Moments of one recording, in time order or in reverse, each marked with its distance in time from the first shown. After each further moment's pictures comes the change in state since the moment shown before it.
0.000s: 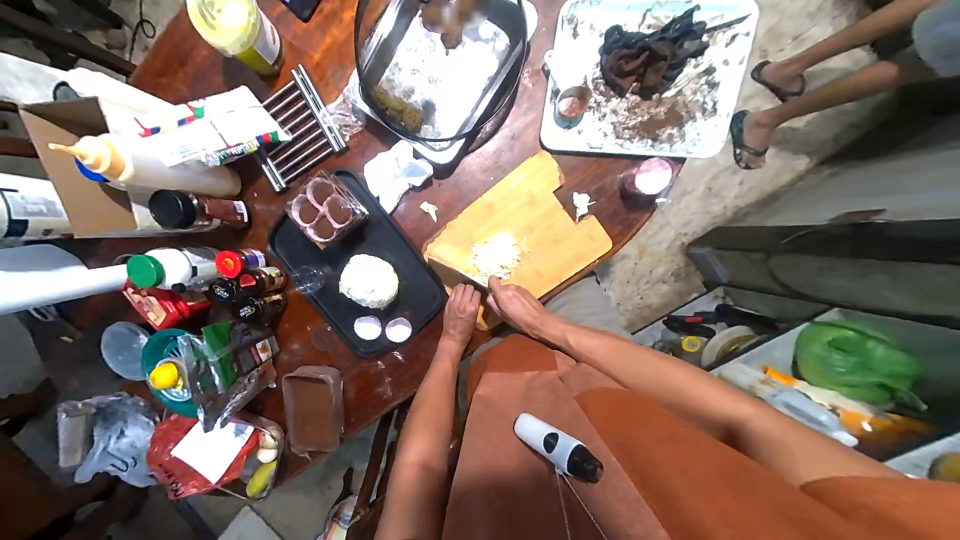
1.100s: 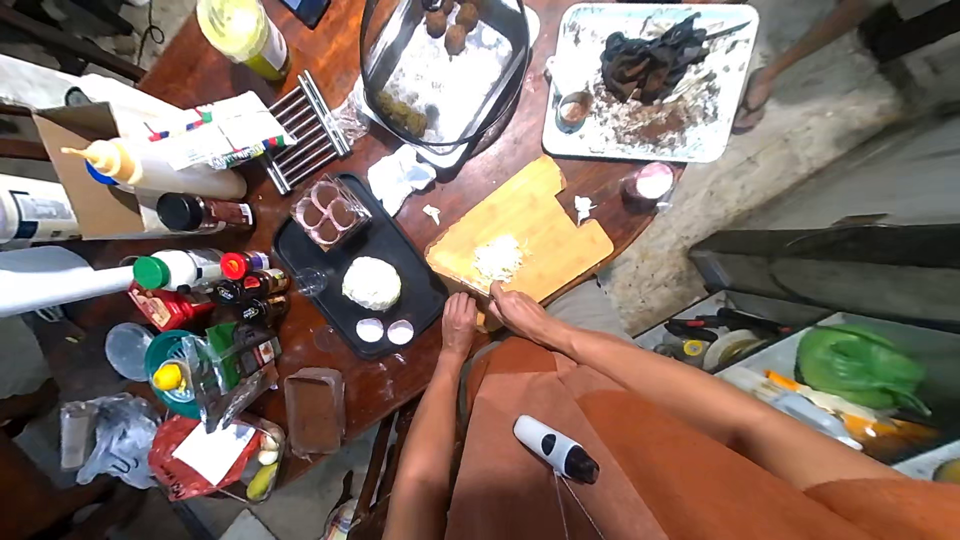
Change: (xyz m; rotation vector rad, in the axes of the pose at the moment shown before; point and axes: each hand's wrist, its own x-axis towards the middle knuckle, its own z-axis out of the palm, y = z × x) left_hand -0.023 -0.003 0.004 0.016 0.029 -0.112; right_hand -0.006 -0.003 -0.004 0.010 -0.048 -0.028
